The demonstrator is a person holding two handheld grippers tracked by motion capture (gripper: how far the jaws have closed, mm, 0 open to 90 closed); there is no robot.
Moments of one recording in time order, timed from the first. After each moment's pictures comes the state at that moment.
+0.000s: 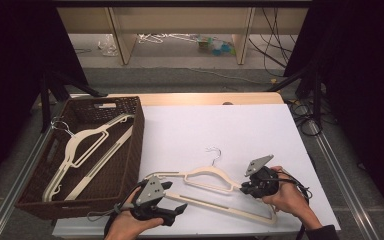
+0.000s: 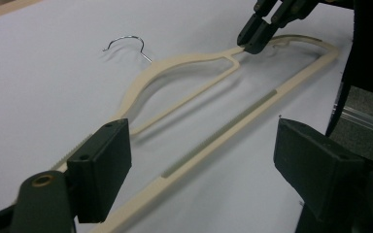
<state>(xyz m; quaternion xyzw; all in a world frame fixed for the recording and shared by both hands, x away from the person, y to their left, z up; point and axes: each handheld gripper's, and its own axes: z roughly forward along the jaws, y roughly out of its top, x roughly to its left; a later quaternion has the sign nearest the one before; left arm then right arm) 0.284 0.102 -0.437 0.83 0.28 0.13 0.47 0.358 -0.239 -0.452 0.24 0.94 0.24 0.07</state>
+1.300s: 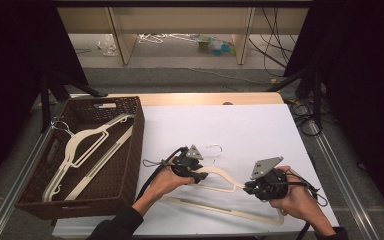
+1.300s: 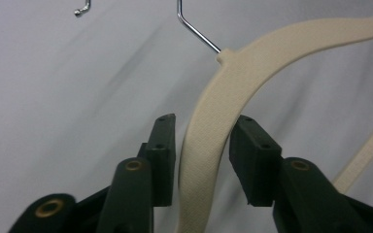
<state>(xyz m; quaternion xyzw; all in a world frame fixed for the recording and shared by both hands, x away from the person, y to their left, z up) 0.407 0.030 -0.469 0.91 0.23 0.06 0.35 0.335 -0.241 -0.416 0.21 0.94 0.26 0.10</state>
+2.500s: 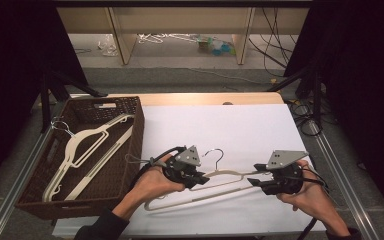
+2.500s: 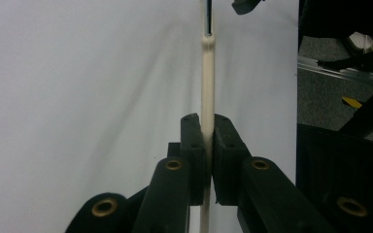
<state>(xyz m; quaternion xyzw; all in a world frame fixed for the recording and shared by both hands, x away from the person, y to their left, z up) 0.354 0.040 -0.387 0.90 0.14 0.02 0.40 0.334 -0.265 -0.386 0.24 0.89 0.35 0.16</state>
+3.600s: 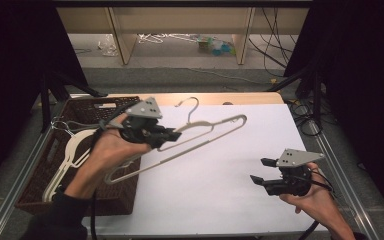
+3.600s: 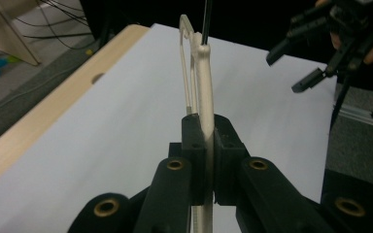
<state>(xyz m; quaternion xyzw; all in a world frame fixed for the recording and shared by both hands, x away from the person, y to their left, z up) 0.368 0.122 -0.260 0.85 0.22 0.13 0.46 0.324 -0.276 -0.380 0.28 0.85 0.40 0.17</state>
